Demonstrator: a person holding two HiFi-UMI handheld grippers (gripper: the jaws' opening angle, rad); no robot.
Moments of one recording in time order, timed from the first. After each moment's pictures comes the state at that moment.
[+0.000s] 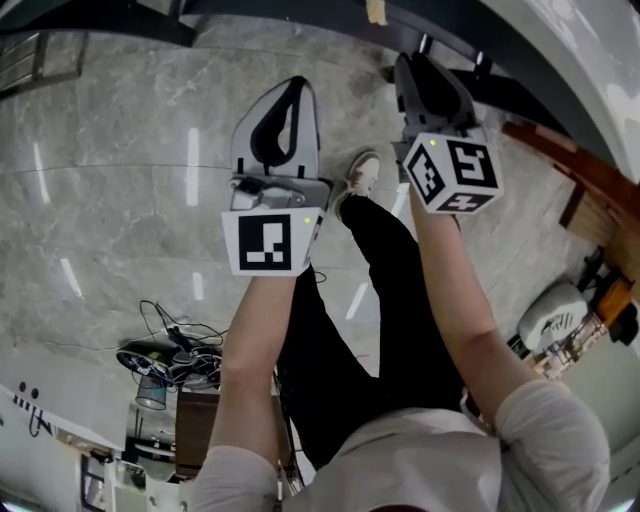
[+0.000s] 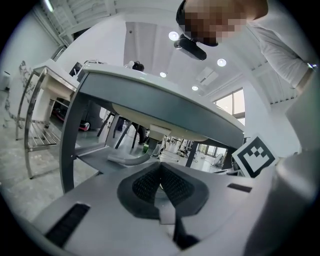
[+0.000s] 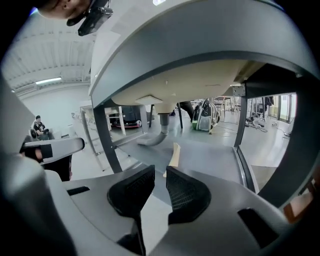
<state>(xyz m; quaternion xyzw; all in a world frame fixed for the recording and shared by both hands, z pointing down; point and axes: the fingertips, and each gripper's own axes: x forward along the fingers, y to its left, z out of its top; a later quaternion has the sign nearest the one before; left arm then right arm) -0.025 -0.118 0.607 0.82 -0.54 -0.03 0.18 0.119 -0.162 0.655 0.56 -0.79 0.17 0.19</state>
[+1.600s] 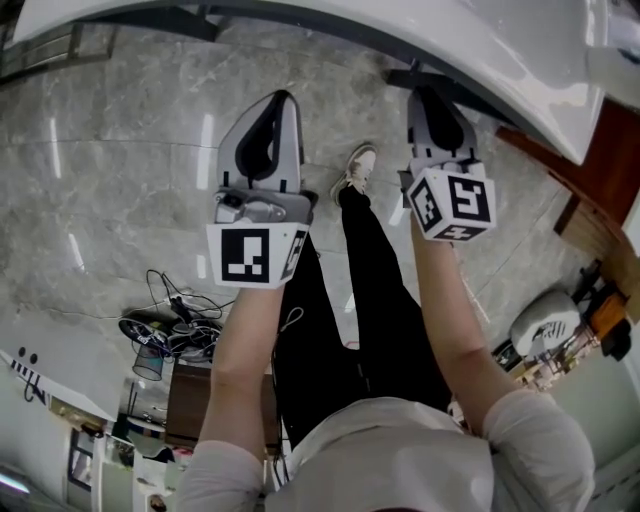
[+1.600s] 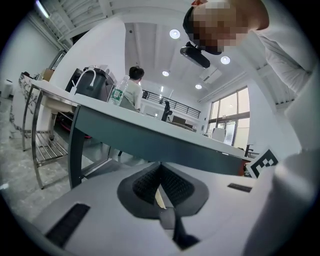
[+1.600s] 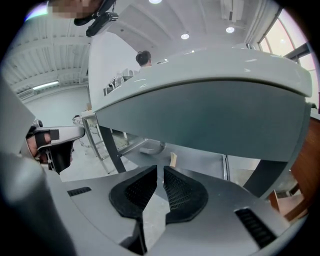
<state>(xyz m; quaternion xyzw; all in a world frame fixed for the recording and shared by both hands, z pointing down) -0.043 -0.112 0.495 0.81 -0.56 -0.02 0.18 0.140 -0.126 0.567 0.56 -0.78 0.20 0.19</state>
